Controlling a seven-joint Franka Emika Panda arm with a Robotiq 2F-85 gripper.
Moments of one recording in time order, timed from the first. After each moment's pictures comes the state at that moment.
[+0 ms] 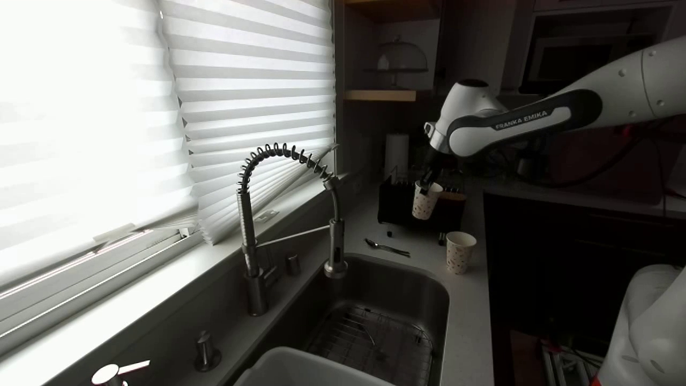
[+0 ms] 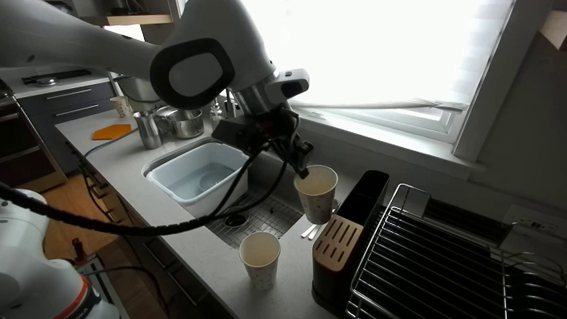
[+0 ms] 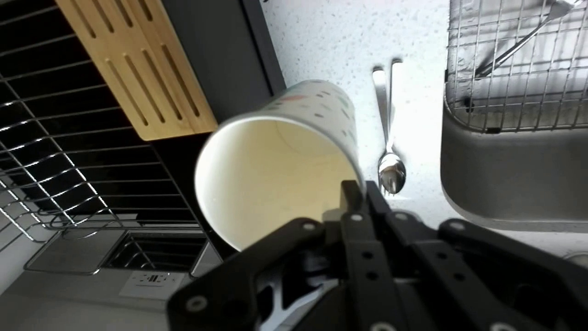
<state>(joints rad) -0.28 -0.34 -0.27 -2.27 -0.24 2.34 -0.28</state>
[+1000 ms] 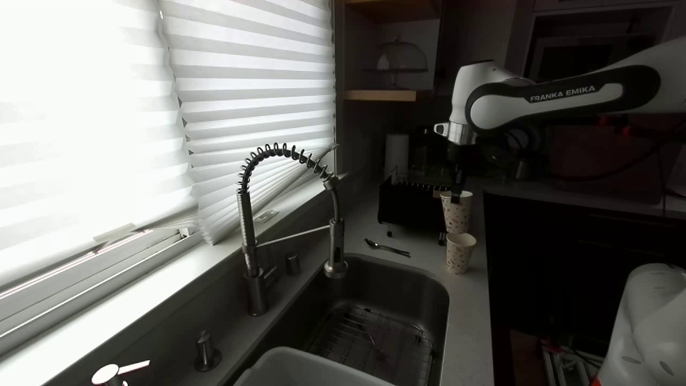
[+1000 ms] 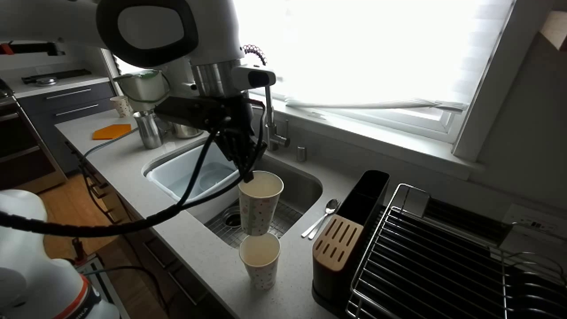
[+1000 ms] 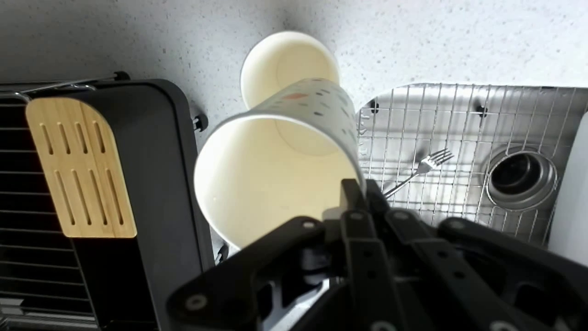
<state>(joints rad) -0.22 -0.49 -0.27 -2.24 -0.24 1.85 -0.46</state>
